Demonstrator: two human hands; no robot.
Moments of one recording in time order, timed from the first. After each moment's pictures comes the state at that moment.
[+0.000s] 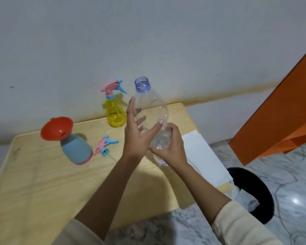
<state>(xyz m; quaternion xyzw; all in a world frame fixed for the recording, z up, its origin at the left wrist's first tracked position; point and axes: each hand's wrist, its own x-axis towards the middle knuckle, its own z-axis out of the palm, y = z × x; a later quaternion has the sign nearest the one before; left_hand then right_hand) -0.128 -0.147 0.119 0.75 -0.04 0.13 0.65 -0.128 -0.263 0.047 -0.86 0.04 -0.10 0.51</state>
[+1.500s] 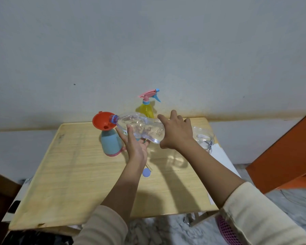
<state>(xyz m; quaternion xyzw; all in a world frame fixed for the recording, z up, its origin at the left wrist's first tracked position) -0.135 -0.071 0.094 0.32 0.24 0.14 0.91 -0.126 -0.184 0.163 -0.99 -0.14 0.00 0.02</state>
